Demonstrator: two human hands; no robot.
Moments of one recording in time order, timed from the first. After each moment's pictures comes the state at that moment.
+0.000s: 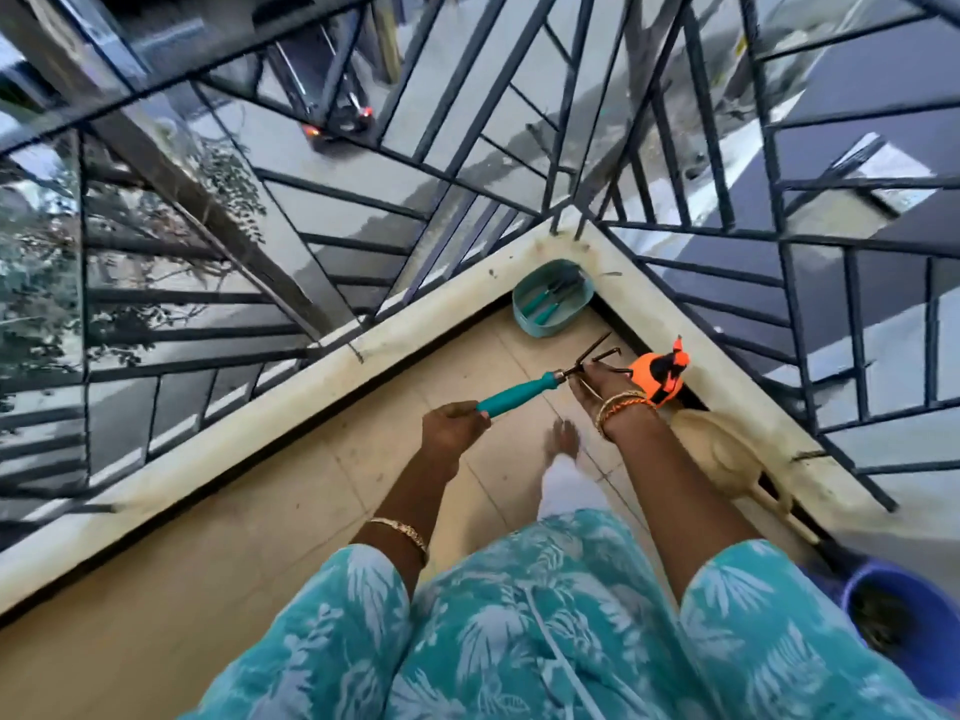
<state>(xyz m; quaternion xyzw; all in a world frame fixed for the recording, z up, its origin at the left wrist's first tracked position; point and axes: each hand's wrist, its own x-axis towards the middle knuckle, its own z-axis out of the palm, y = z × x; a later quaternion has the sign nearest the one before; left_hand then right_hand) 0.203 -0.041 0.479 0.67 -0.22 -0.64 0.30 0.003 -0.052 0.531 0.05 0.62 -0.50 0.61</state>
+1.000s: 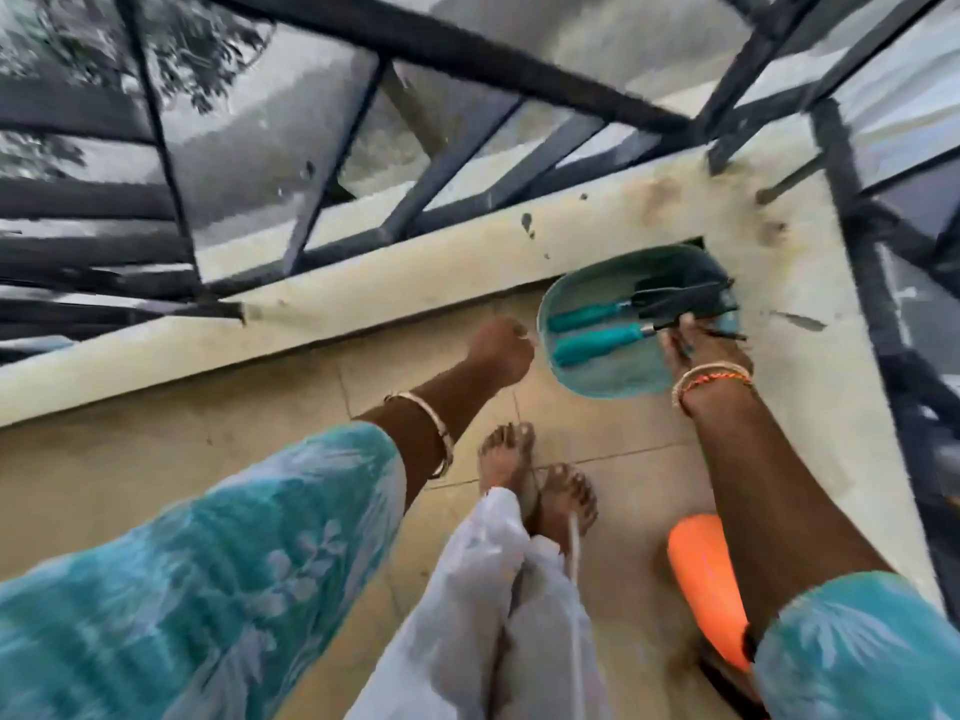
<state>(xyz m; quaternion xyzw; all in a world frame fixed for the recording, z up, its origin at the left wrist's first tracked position) 0.026 -0.462 0.063 0.78 -0.30 -0.54 0.02 -0.172 -0.501 0.067 0.07 0.70 -0.38 0.60</state>
